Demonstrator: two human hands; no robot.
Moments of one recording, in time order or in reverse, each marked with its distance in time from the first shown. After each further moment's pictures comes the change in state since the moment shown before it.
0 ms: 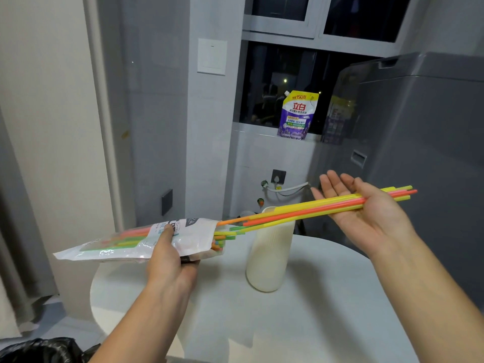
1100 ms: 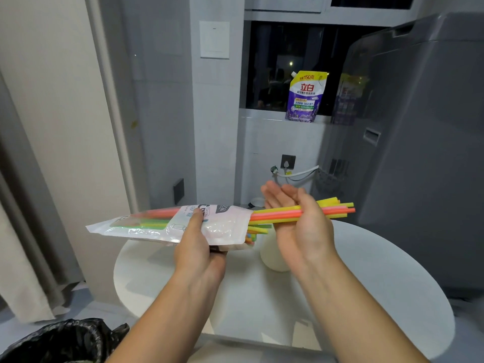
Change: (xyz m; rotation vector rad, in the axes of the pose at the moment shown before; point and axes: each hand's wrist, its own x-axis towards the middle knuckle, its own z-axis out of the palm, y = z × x) left_hand -0.030 -0.013 -0.001 0.094 -0.070 -0.017; right_hand -0.042 0.122 0.028 0.039 -0.007 0.025
